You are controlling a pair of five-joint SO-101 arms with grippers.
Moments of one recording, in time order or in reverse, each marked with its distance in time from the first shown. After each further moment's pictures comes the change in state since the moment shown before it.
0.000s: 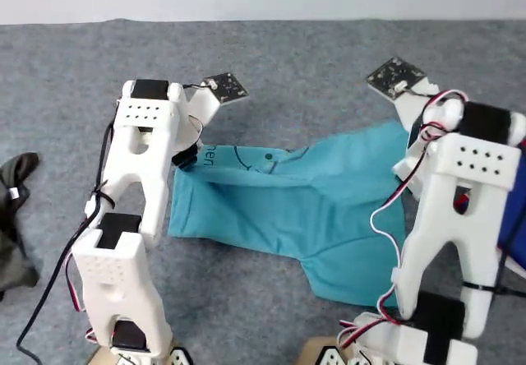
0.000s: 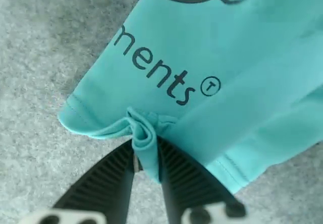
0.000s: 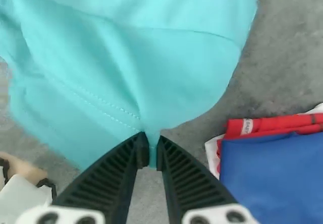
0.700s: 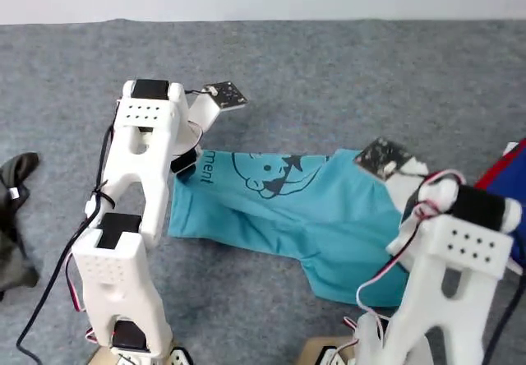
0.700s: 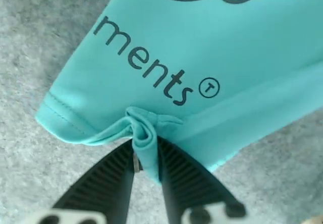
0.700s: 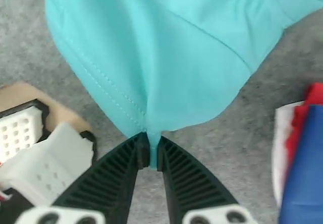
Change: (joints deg) left arm 0.0 0.0 0.0 6.9 0.0; right arm 4.7 -29.4 36.9 0.4 9.3
